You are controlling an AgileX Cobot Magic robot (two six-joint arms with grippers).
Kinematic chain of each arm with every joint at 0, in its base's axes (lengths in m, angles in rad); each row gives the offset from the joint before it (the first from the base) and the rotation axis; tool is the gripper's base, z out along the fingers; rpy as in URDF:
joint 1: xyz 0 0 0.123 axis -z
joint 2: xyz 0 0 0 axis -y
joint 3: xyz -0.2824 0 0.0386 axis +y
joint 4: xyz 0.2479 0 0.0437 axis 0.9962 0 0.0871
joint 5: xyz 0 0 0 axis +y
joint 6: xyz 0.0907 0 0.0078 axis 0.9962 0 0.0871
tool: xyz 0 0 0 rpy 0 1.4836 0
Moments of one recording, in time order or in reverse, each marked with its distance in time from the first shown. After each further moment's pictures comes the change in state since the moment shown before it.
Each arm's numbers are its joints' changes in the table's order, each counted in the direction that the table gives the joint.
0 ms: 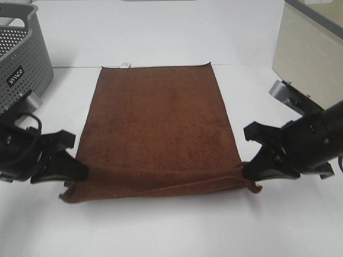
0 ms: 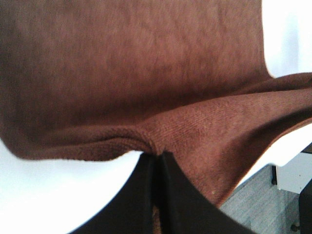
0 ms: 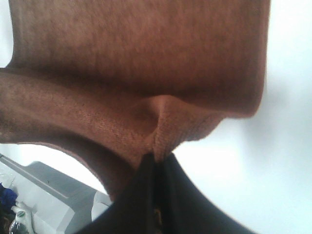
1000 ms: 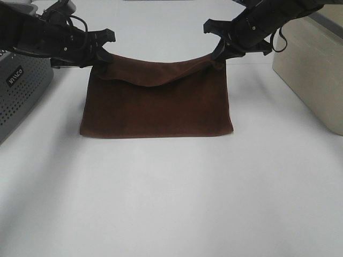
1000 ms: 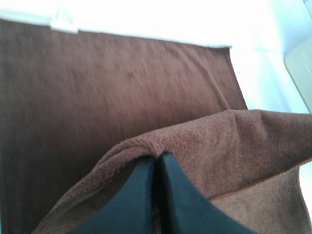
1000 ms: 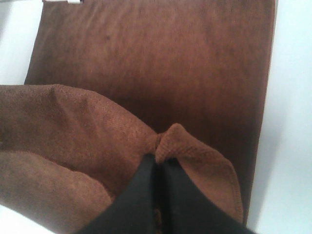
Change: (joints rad) left arm 0.000 -0.493 -0.876 0.052 -0.244 -0.084; right arm 0.004 -0.643 -1.155 -0.330 0.058 0.238
